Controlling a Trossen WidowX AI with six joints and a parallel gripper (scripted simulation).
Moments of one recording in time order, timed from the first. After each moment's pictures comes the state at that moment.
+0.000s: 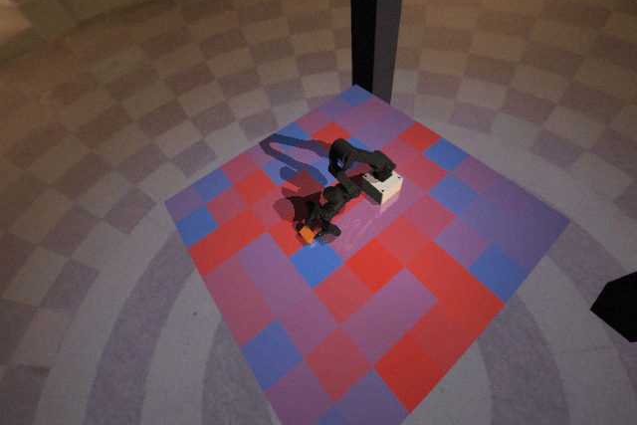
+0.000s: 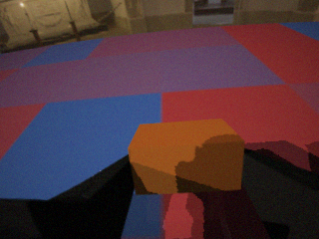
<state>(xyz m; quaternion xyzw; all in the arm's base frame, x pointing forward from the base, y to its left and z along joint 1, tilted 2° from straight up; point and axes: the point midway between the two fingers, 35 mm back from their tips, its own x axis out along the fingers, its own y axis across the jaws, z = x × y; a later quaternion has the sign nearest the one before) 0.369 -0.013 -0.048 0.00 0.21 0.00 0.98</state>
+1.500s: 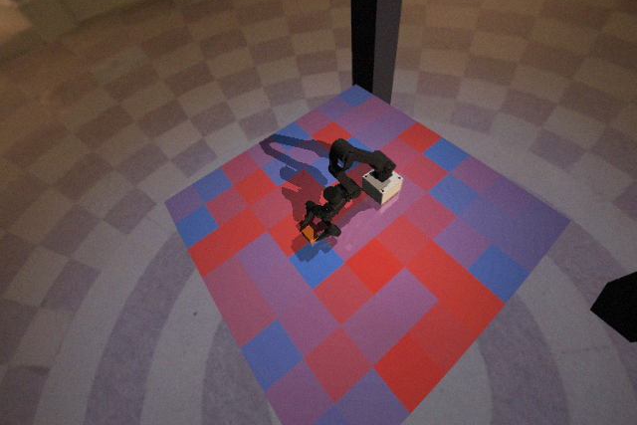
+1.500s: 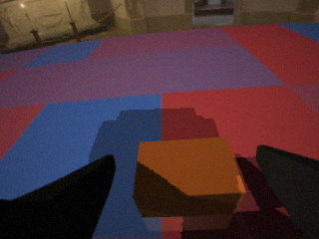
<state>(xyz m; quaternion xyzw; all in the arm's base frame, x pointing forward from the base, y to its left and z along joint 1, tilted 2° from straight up) 0.369 -0.013 -0.048 0.00 0.21 0.00 0.98</state>
